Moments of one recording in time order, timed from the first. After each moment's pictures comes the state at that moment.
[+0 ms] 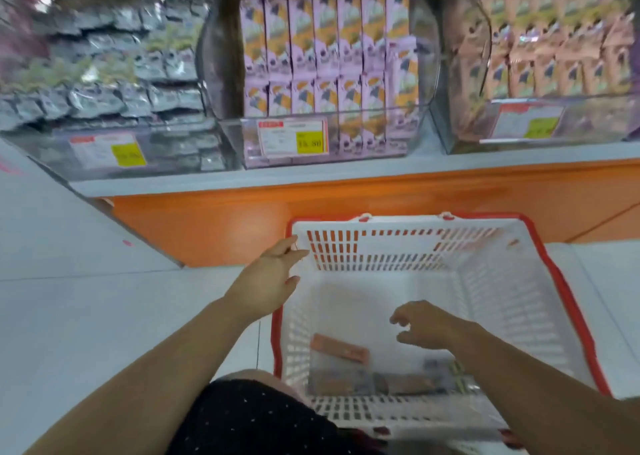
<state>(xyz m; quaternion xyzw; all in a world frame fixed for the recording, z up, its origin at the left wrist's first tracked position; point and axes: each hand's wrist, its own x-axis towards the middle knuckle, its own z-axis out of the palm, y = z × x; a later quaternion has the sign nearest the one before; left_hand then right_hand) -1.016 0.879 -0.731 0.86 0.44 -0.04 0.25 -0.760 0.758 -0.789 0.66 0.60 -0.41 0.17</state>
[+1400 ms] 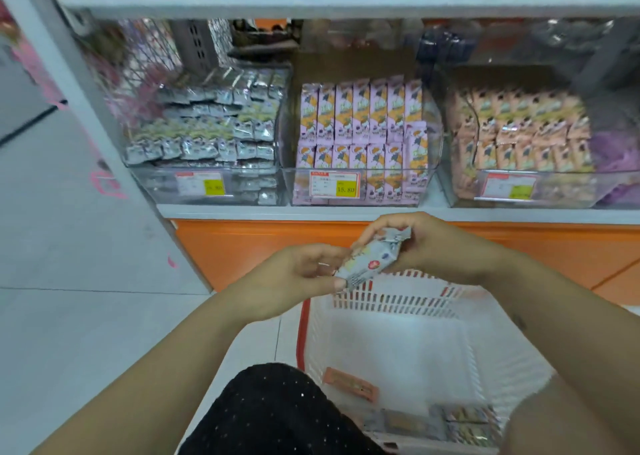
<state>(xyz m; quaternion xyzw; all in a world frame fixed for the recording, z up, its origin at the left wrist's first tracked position) -1.034 0.829 -0.585 0.70 0.35 0.16 0.60 -0.810 0.796 -0.553 0.49 0.64 -0.52 -0.28</state>
